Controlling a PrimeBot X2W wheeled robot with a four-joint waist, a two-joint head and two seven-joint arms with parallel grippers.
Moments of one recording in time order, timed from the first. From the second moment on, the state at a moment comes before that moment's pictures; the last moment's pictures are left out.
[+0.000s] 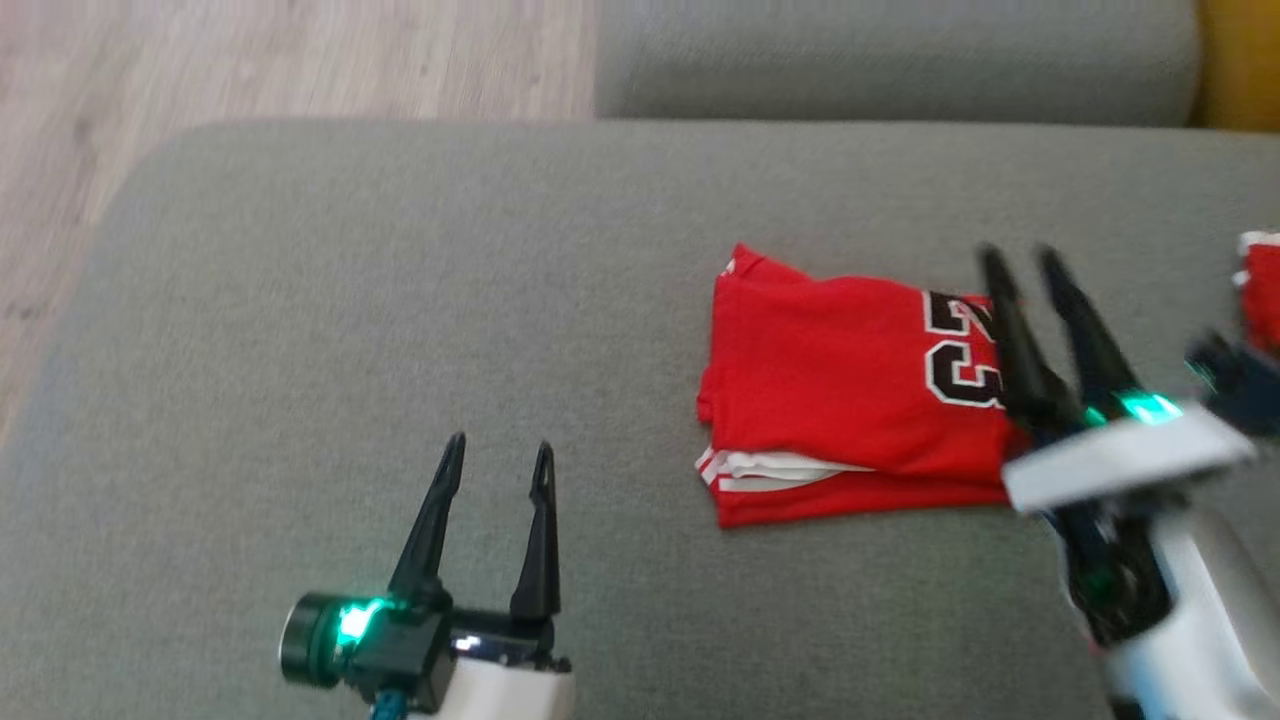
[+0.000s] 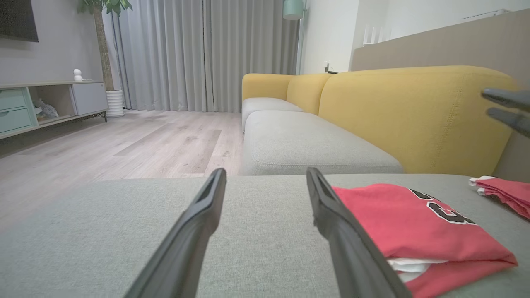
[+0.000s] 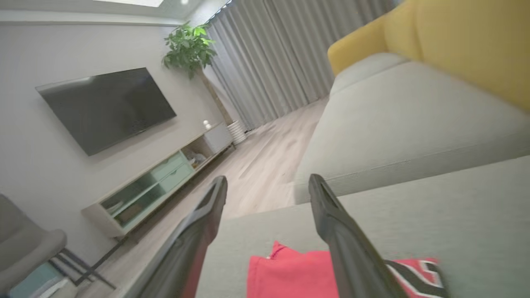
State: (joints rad) left arm 0.01 0.06 -0.41 0.04 -0.15 0.18 -0.26; right arm -0.22 -0.19 0.19 0.11 0.71 0.13 -0.03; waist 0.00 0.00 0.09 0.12
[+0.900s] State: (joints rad) left arm 0.20 0.06 -0.30 0.10 -0.12 0.22 -0.26; right arm 0.14 -0.11 0.12 0.26 0.24 0.13 -0.25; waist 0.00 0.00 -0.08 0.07
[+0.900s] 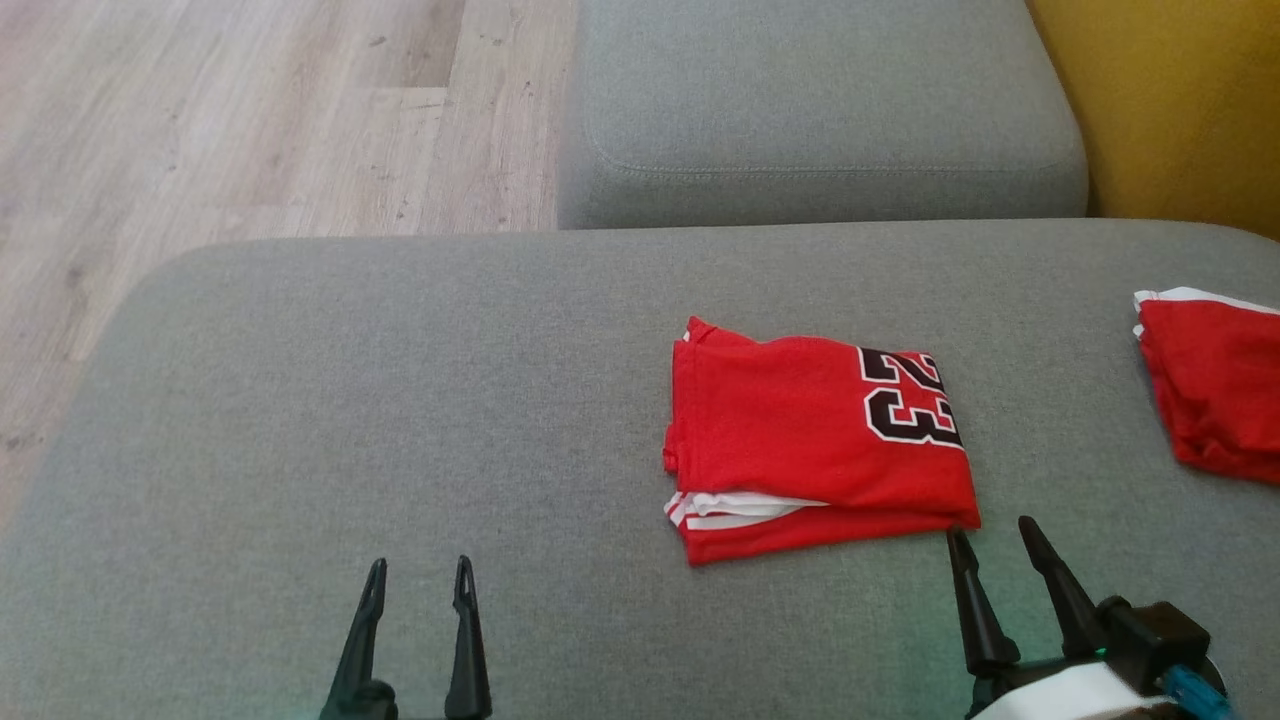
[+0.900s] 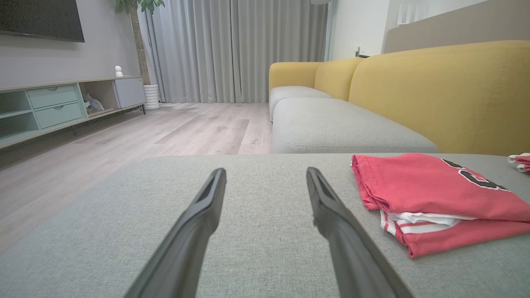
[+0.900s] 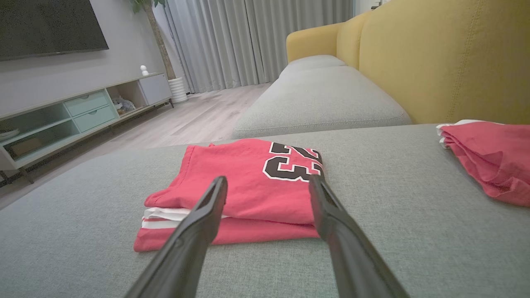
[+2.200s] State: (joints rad) left arm 0.23 0.06 -0.26 0.13 -0.15 0.20 -0.26; right arm 0.15 -0.08 0.11 0.30 0.18 0.13 -0.25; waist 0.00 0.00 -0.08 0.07
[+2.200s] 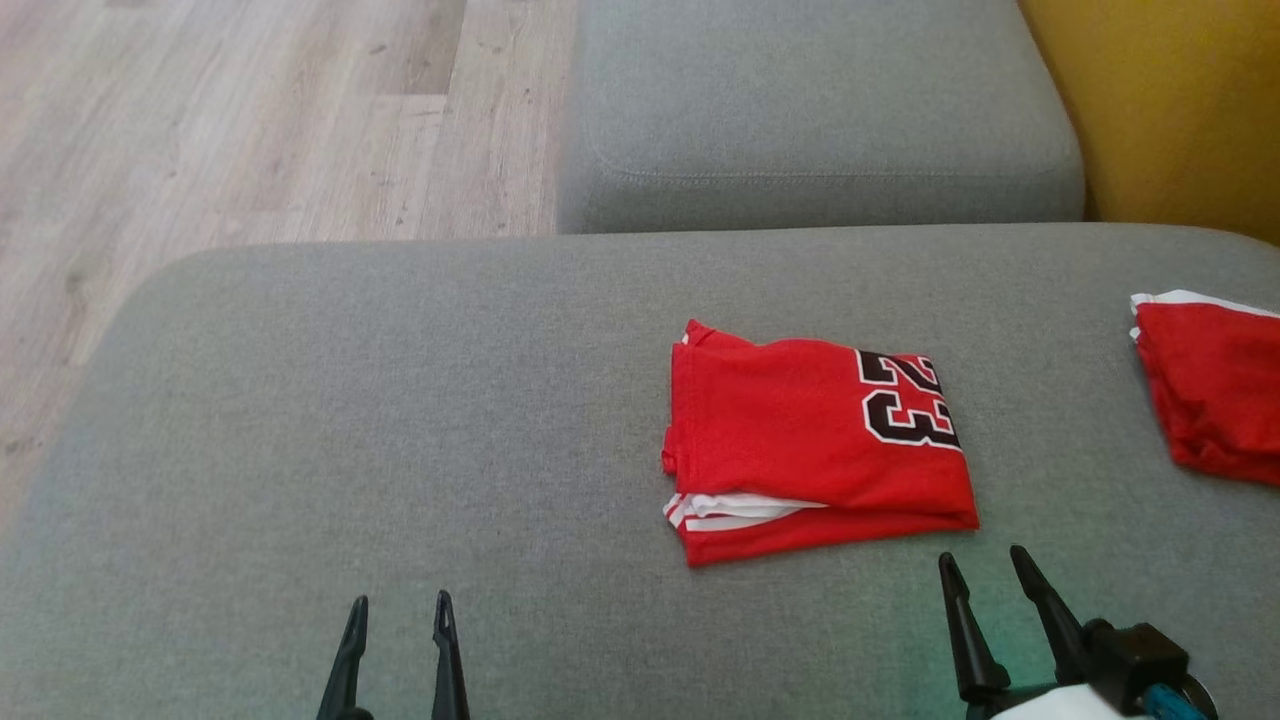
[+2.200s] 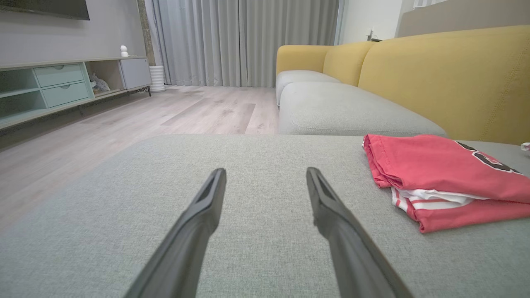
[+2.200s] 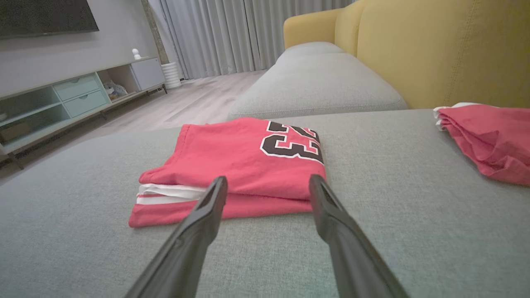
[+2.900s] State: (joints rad) left arm 0.13 0.06 -0.29 0.09 -0.15 0.17 -0.26; right arm -0.34 -0.13 -0.01 0.71 0.15 0.13 -0.13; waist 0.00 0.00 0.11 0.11
